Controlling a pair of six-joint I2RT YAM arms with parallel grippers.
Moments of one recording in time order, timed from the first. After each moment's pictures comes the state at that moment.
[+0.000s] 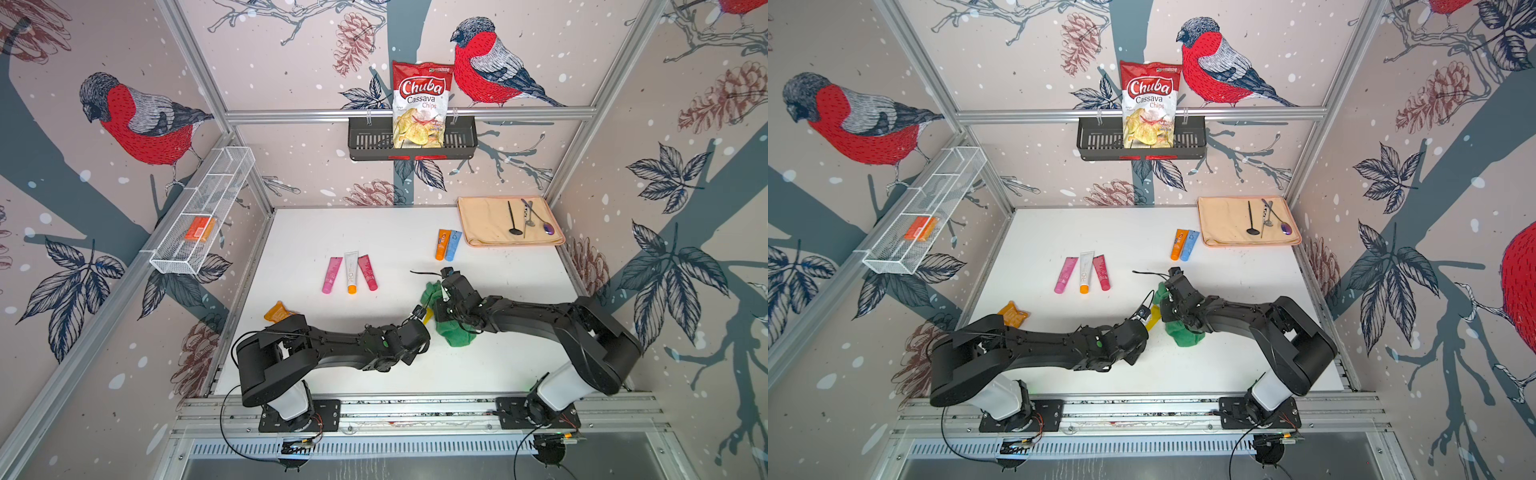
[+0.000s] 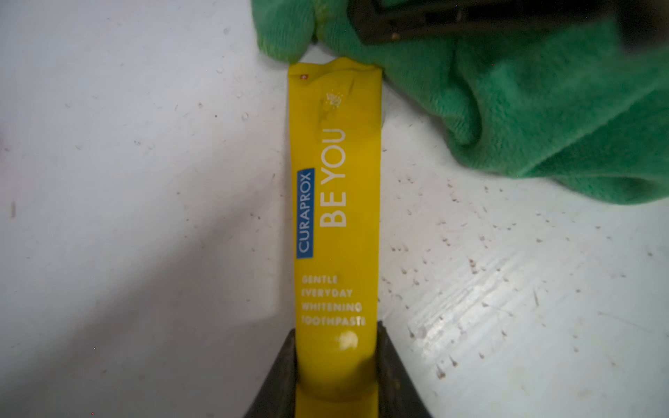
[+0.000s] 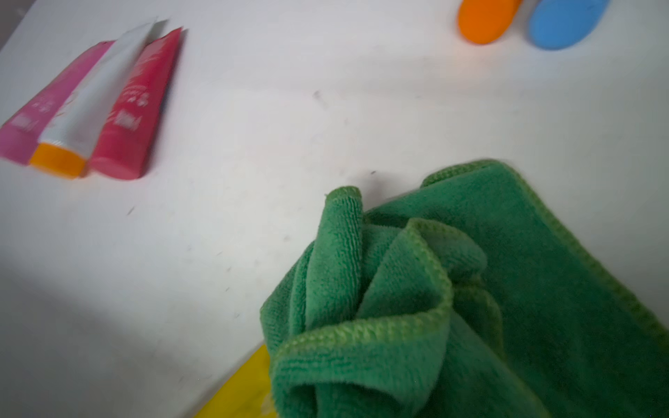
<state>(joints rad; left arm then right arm) -1.15 1.59 0.68 -0.12 -0.31 -0.39 0.78 1.55 0.67 -0.02 -0.05 0.45</state>
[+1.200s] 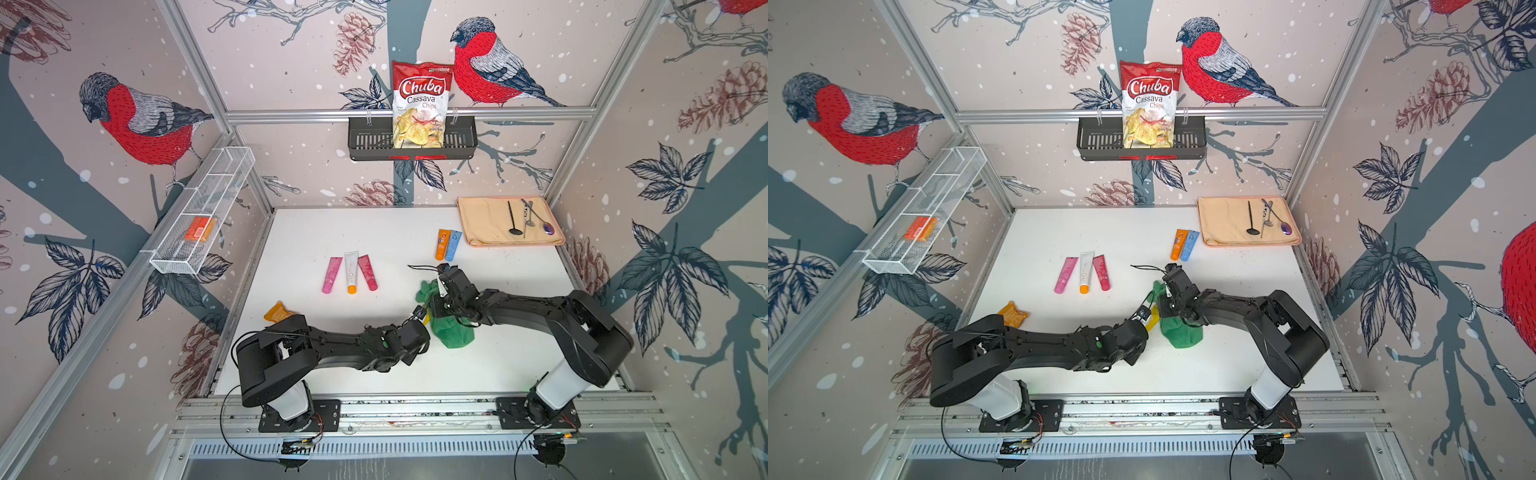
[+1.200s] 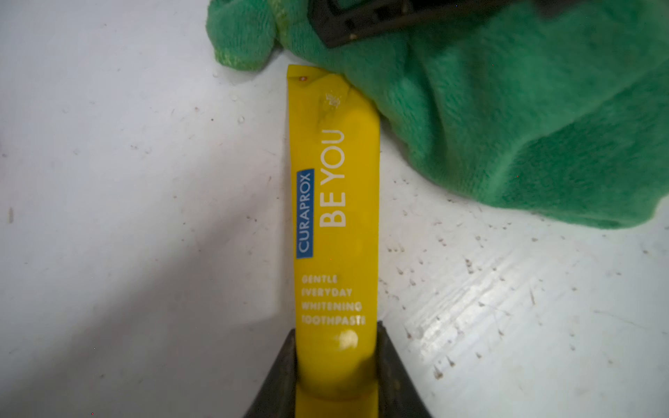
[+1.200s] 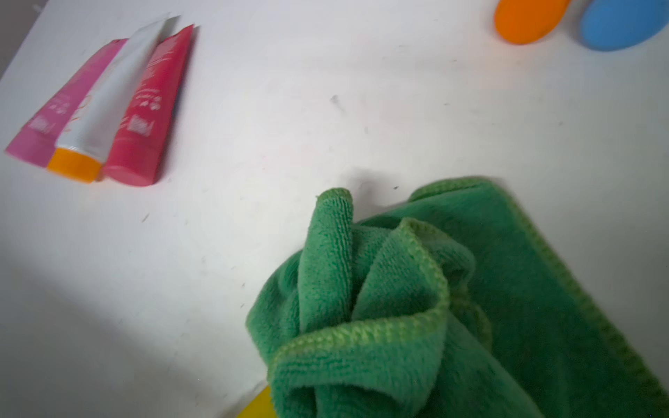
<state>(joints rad) -1.15 1.59 0.68 -0.11 -0.30 -0.39 0.75 1.60 0.75 -0.06 -0.12 0.43</state>
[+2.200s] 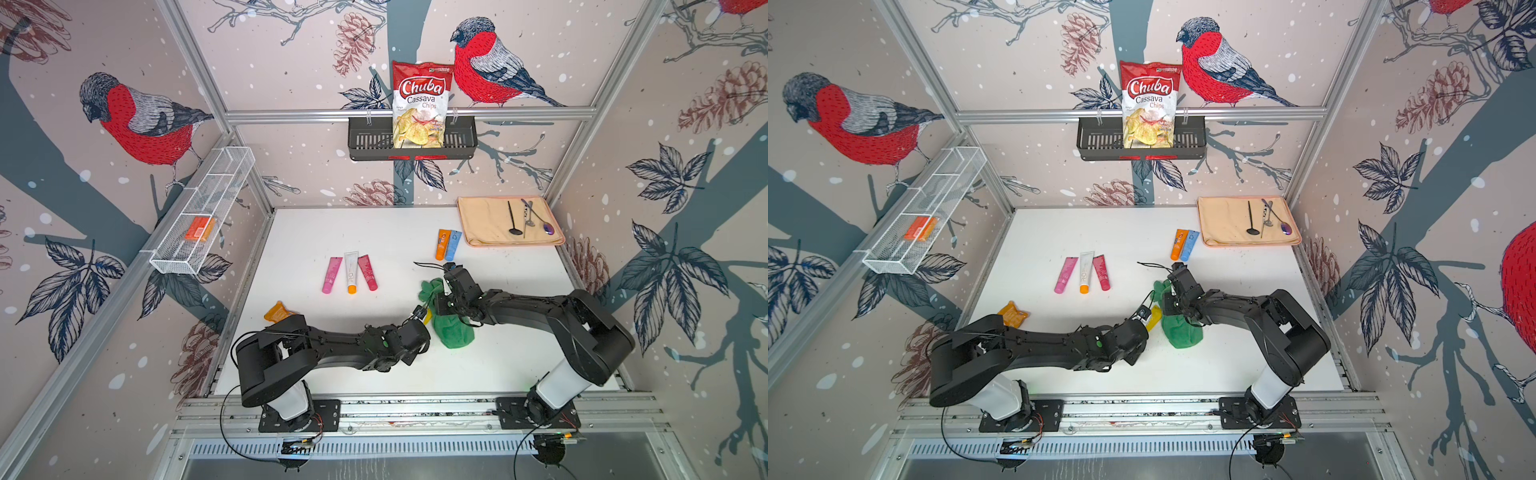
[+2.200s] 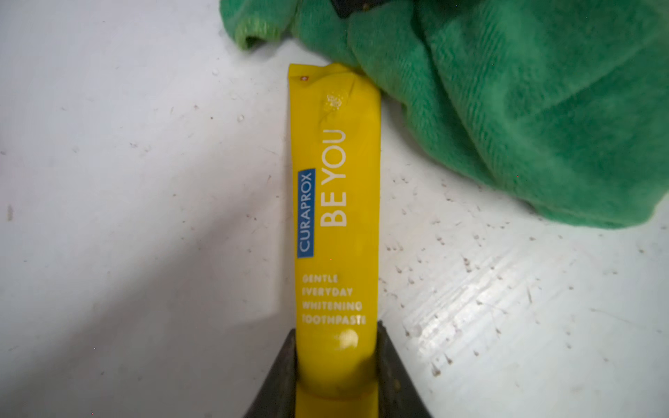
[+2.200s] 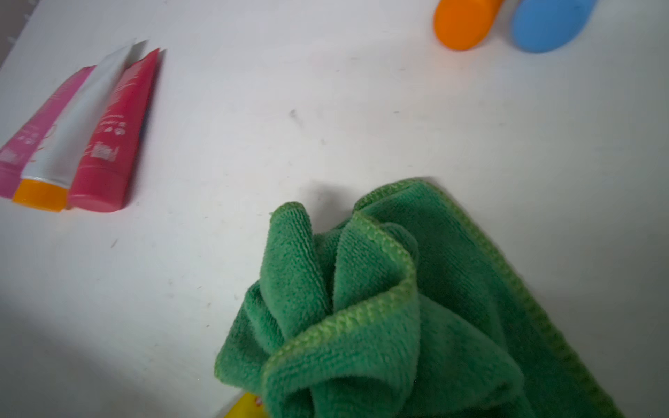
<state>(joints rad) -1.15 1.59 0.68 -0.12 -0.30 -0.38 0.68 1.63 0.73 -0.05 0.00 0.45</state>
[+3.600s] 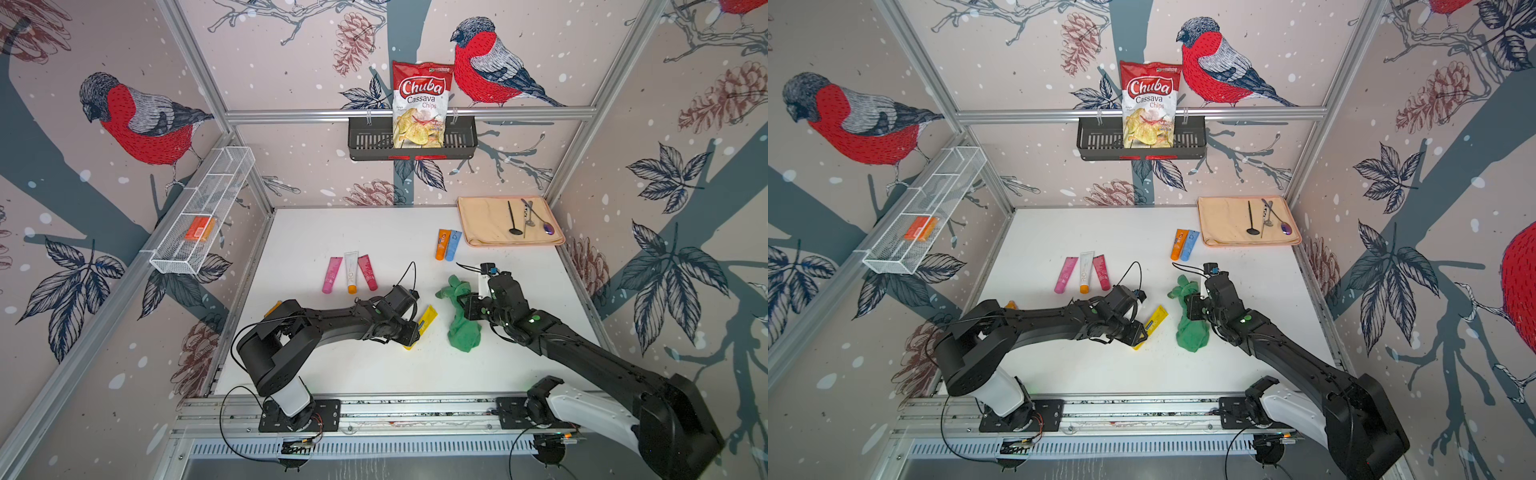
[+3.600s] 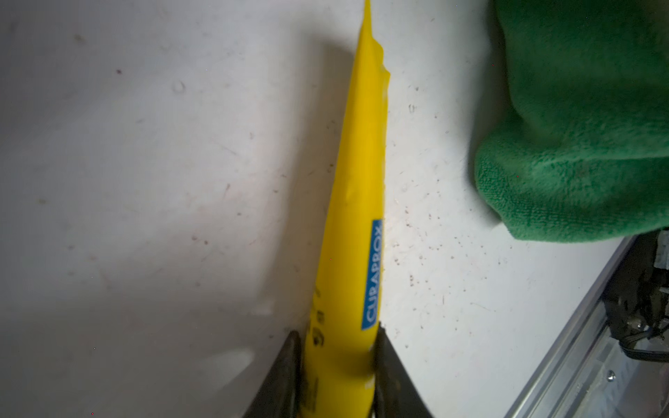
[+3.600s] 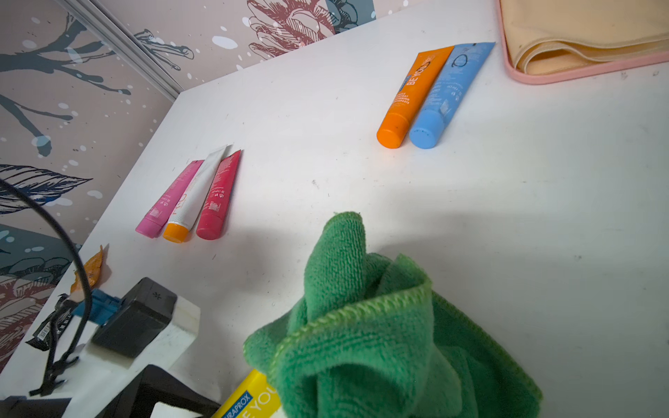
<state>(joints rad) -0.88 1.64 0.80 -0.21 0.26 -0.44 0.58 1.05 0.52 -0.14 -0.12 0.45</state>
